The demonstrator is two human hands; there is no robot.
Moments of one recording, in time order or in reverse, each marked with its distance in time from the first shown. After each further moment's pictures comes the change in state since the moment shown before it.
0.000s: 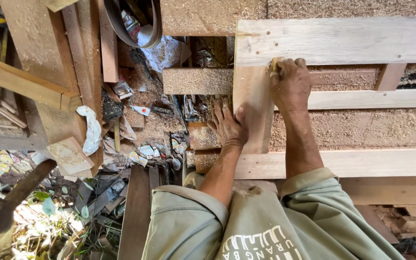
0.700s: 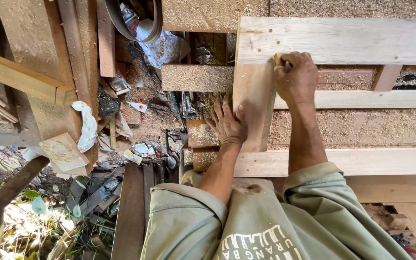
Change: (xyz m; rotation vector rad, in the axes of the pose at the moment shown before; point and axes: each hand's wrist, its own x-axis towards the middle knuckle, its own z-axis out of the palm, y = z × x) left_hand 0.000 -0.003 0.003 -0.004 0.009 0.004; right_hand 0.010 0.035 0.011 0.043 0.019 -0.042
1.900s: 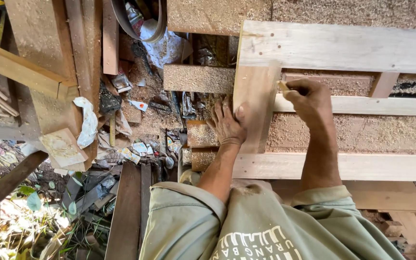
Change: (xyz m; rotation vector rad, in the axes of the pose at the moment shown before) left_hand -0.002 -0.006 0.010 0.012 0.031 0.002; right_hand -0.036 -0.052 -0.084 0.380 -0.269 0.247
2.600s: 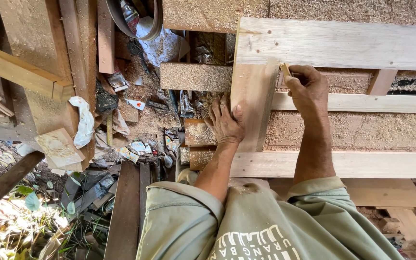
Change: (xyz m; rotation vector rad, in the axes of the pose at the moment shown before) left_hand 0.002 0.001 -0.003 -0.022 0.044 0.043; right_hand 0.033 0.045 0.010 0.142 0.148 -0.058
